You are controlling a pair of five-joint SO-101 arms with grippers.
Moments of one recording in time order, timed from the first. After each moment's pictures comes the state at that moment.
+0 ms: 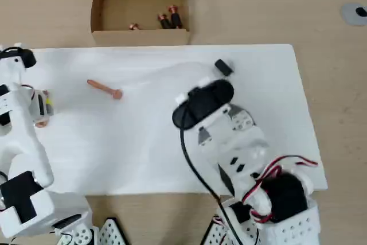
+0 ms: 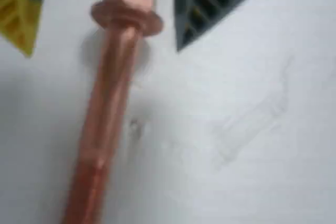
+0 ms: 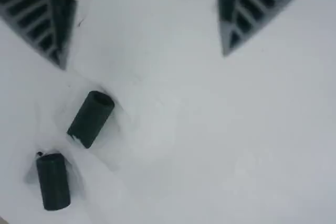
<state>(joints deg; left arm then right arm) -34.7 -3.4 27.6 55.9 -29.7 -25.4 -72.1 43.6 82.0 10.6</state>
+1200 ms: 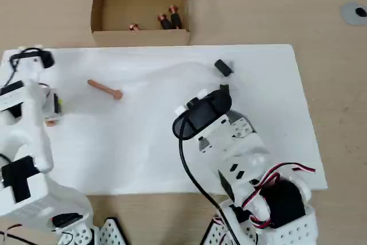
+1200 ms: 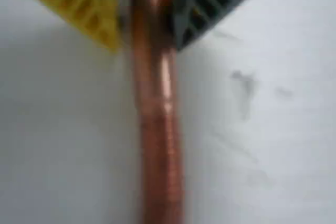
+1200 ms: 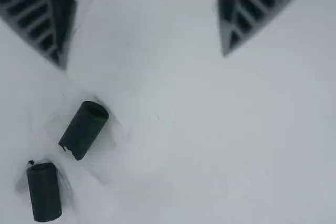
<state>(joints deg) -30.8 6.9 25.8 51.6 -29.8 -25.4 -76.8 48.3 81.8 11.6</state>
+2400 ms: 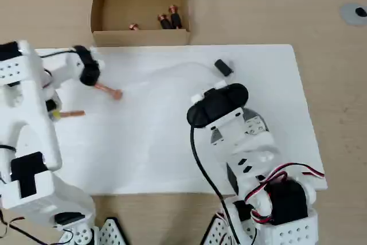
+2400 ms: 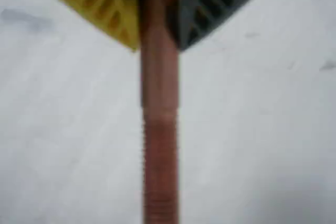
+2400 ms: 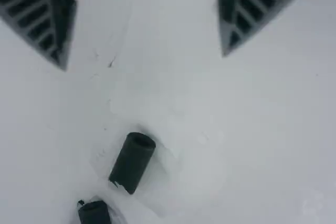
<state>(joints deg) -22.5 5.5 -1.2 99.8 -91.4 -16.9 -76.8 48.3 81.8 11.8</state>
